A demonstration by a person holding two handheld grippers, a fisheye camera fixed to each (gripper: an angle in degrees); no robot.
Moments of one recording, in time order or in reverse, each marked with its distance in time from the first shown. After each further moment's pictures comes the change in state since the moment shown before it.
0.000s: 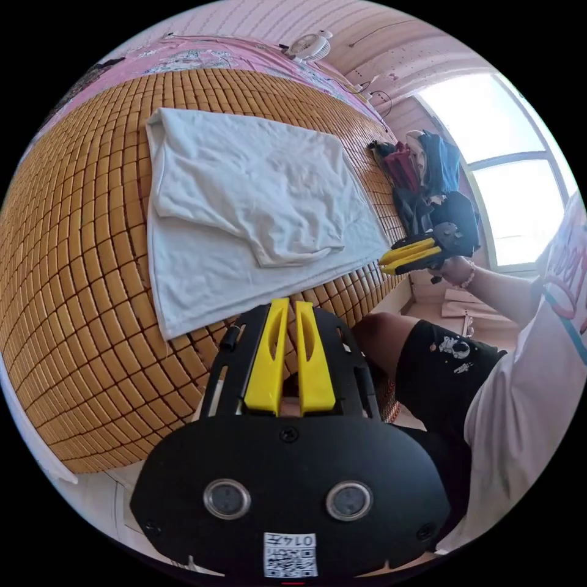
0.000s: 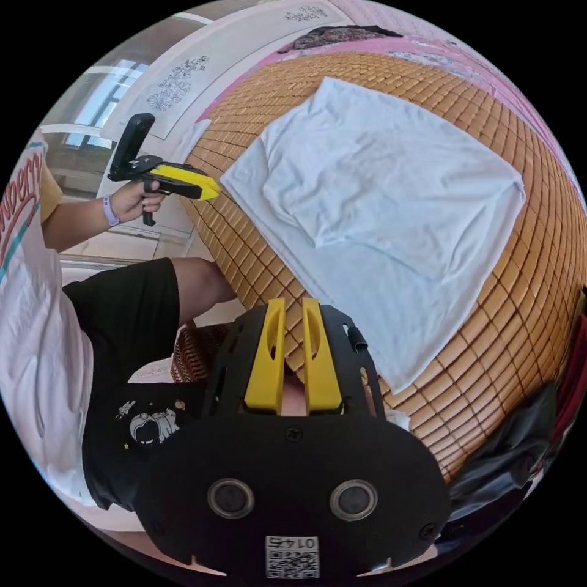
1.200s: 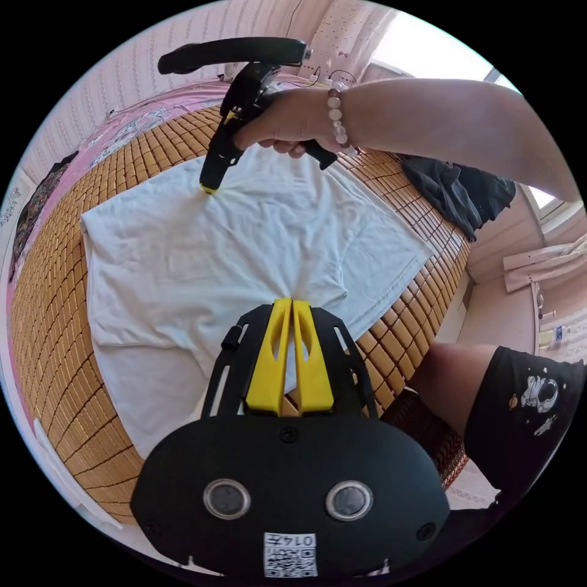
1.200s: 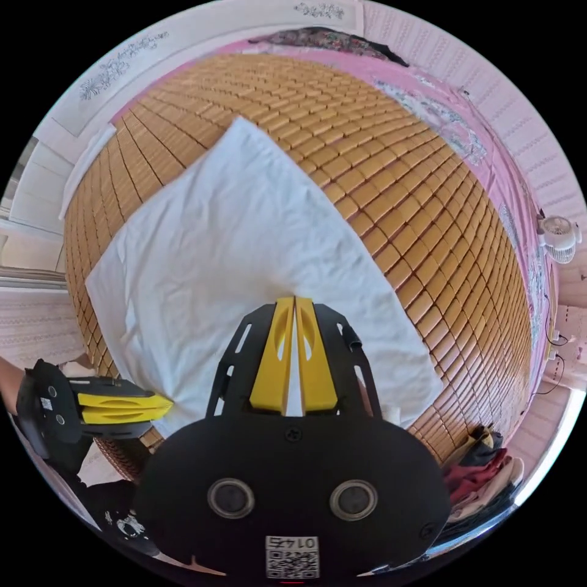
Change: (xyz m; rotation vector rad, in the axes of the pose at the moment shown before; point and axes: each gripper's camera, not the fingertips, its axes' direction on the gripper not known) left arm 0.199 -0.071 0.060 0.176 -0.296 0.280; right arm 0.003 -0.310 0.046 0.064 0.427 -0.106
